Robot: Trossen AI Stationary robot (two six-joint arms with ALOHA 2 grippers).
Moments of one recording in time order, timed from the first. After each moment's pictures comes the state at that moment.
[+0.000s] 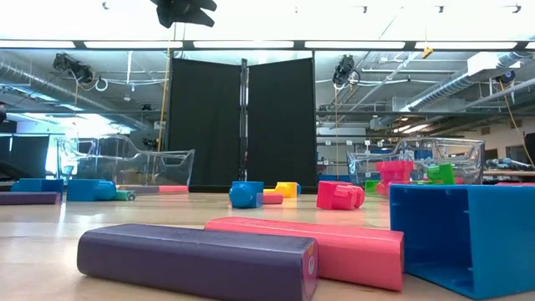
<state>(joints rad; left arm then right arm) 0.06 1.02 1.08 -0.46 -0.26 -0.03 1.11 1.48 1.21 -1.23 0.02 2.12</state>
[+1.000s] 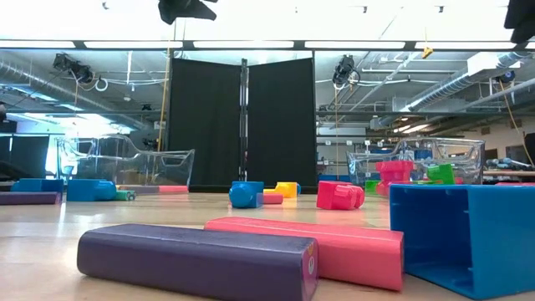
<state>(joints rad) 0.04 1.02 1.08 -0.43 -0.25 -0.04 0.76 1.35 1.21 -1.26 0.42 1.66</state>
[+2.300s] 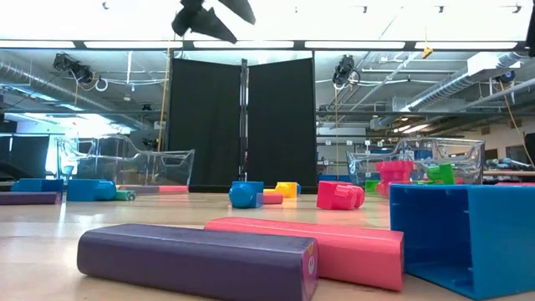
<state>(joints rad) -0.09 1.35 1.24 -0.48 -0.61 -0.47 0.79 1.35 1.19 -1.38 0.40 1.62</state>
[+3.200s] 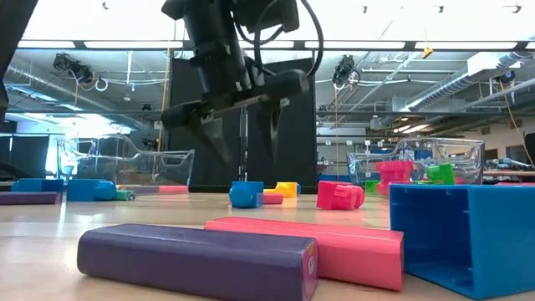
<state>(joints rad) -0.14 1.92 1.40 -0.74 -0.35 -1.34 0.96 1.35 1.19 -1.50 0.40 1.63</state>
